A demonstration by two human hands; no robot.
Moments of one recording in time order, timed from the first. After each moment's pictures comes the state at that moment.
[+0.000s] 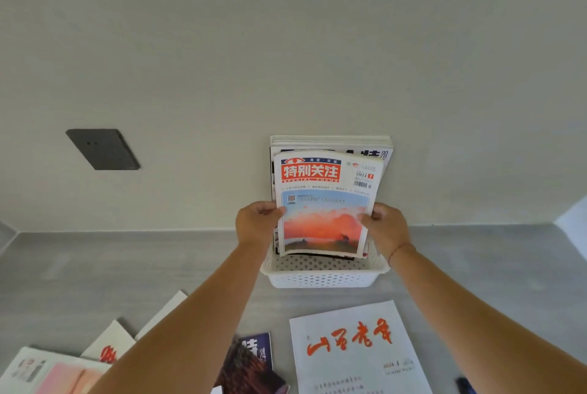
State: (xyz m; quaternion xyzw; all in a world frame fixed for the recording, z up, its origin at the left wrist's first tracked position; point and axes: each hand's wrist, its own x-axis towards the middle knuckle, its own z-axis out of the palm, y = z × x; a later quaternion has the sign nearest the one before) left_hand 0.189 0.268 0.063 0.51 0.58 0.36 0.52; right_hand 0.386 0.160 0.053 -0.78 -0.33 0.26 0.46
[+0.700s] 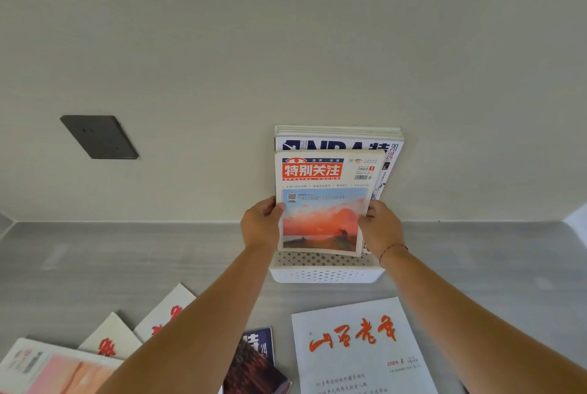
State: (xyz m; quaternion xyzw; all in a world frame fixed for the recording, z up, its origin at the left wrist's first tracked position) left_hand 0.193 0.266 0.036 0.59 0.58 0.36 0.44; right_hand 0.370 0.171 0.041 -0.82 -0.32 0.24 0.41
